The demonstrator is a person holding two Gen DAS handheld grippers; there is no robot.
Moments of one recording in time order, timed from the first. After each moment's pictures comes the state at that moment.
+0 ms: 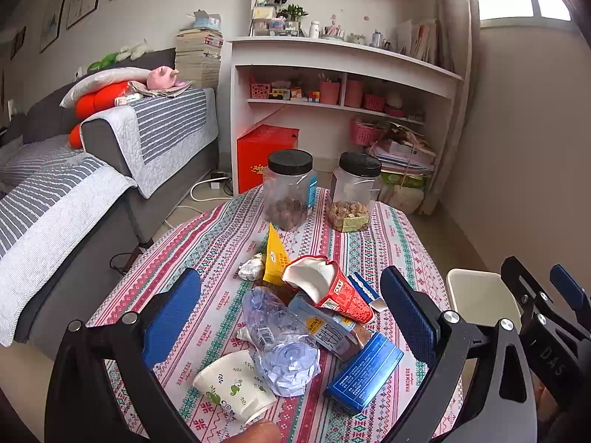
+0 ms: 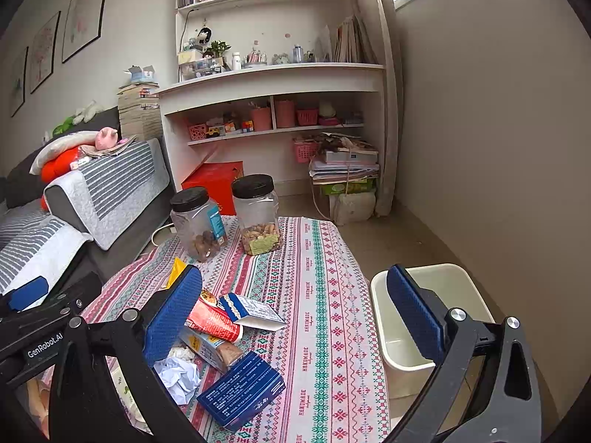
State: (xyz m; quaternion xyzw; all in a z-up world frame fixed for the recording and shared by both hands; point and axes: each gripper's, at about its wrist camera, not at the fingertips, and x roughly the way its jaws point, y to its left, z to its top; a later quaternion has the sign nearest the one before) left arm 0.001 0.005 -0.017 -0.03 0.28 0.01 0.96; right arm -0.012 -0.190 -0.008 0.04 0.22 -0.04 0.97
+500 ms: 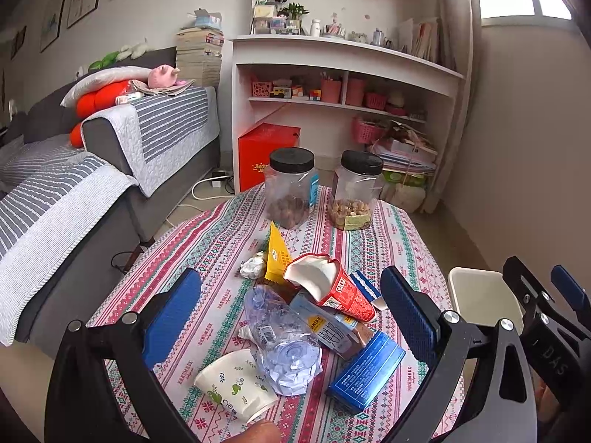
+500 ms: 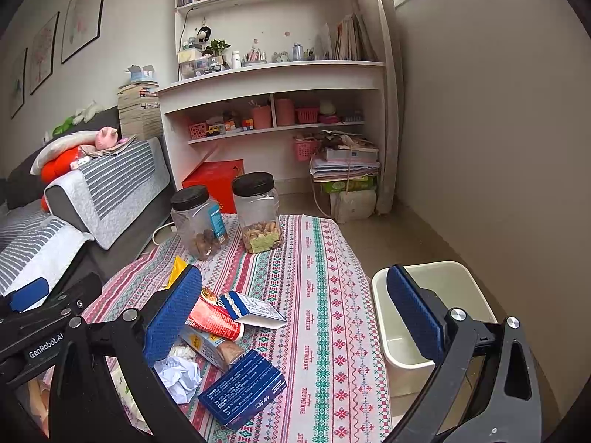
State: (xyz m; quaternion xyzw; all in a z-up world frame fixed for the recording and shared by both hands) left arm 0.002 0.008 -0.025 -0.03 0.28 0.01 0.96; right arm -0.011 -0.185 -0.011 0.04 0.22 -0.04 0.97
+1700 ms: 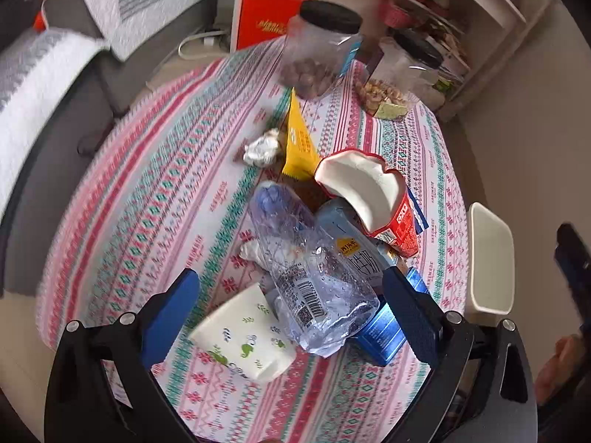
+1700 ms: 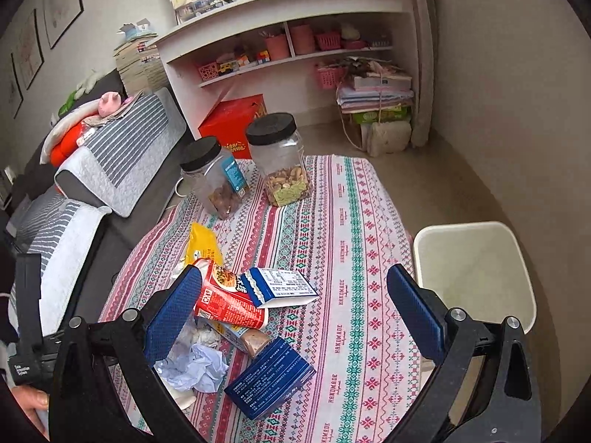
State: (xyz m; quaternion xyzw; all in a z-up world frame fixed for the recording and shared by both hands) left arm 0.102 0.067 -0.101 -0.14 0.54 -0.02 0.83; right arm 0.083 -0.205 -0.040 0.12 0.39 0.02 0.91
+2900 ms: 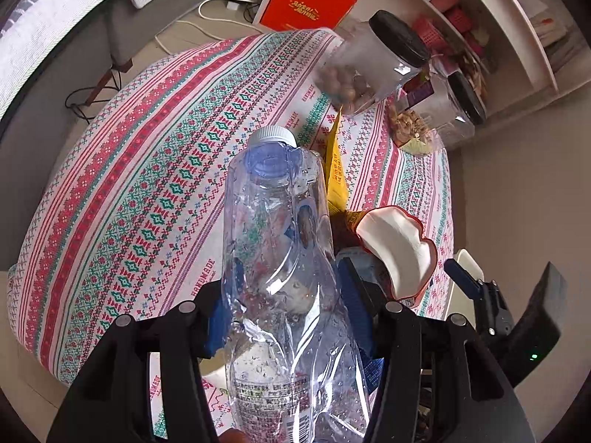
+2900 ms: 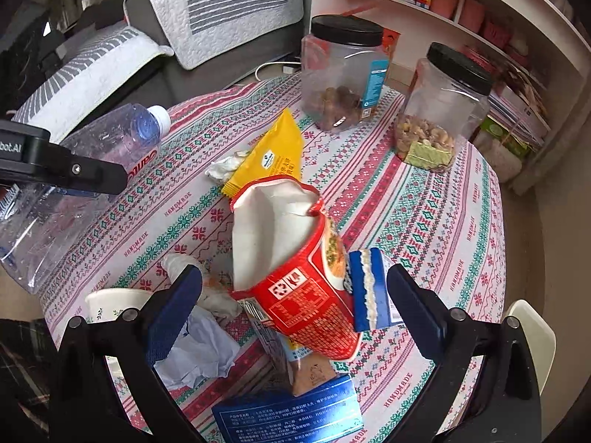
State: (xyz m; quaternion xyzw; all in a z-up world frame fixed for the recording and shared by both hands) left arm 0.139 0.141 -0.100 -0.25 0.57 -0.03 0.78; right arm 0.158 -0.056 -0.120 -0.15 0.47 0.20 0.85
